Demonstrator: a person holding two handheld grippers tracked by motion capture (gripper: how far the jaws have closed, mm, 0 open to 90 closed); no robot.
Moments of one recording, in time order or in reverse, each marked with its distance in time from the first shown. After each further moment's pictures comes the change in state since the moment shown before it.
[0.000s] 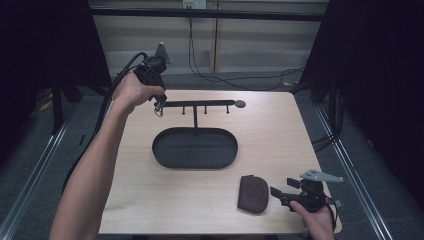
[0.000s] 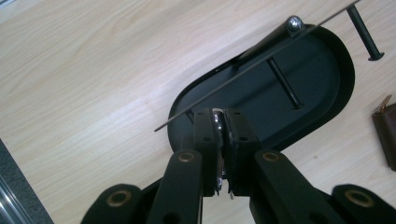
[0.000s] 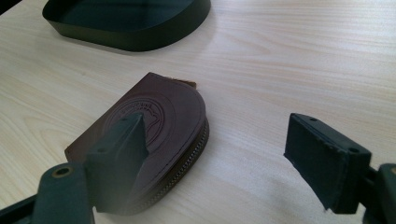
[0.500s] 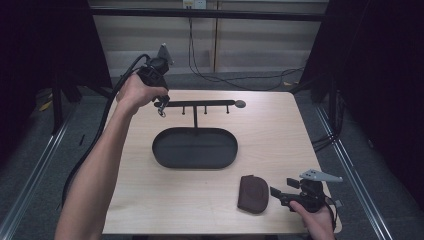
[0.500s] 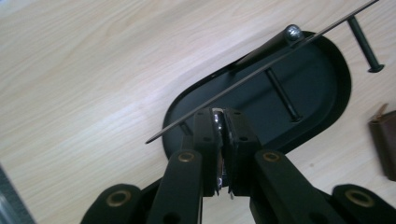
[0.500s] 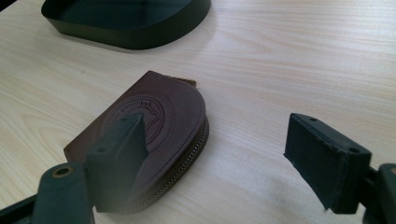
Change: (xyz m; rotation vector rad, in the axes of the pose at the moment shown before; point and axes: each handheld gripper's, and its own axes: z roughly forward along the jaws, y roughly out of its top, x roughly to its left) left arm -0.003 0.003 0.010 -0.005 -0.025 -0.018; right arm 0.000 0.000 0.001 0.005 0.001 -0.004
